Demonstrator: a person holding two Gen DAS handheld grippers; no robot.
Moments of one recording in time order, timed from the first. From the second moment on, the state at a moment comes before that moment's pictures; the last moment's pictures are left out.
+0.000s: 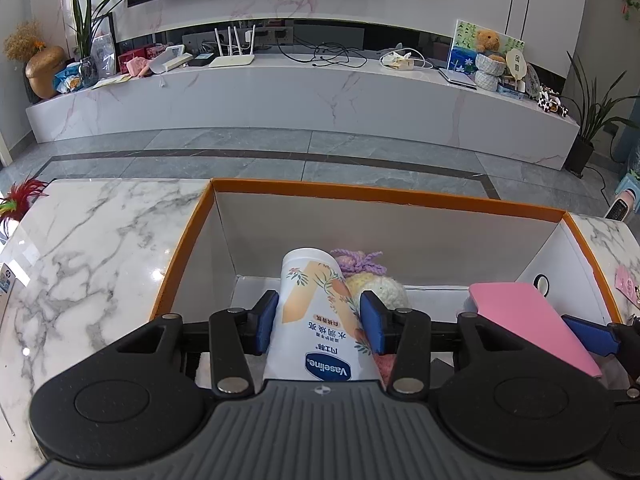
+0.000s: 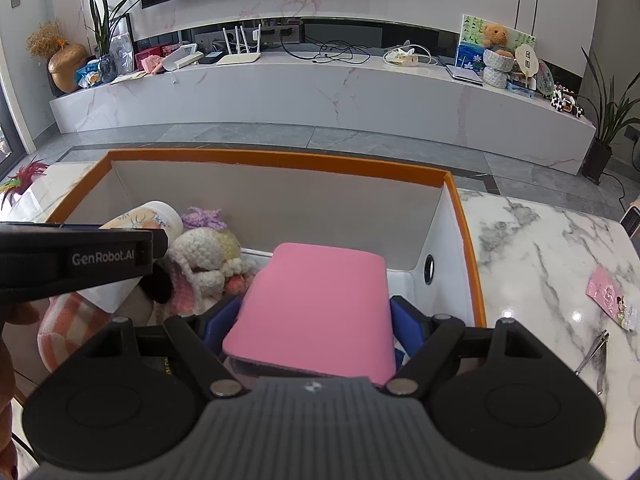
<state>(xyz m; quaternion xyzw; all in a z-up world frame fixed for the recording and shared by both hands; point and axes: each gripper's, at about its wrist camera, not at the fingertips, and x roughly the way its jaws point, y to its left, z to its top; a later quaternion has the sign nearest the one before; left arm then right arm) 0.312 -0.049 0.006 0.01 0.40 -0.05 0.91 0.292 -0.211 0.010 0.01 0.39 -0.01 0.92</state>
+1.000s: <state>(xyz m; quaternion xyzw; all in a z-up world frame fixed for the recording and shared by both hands) 0.302 -0.049 0.014 0.02 0.38 -0.04 0.92 0.287 -0.206 0.013 0.01 0.38 -0.02 0.93</state>
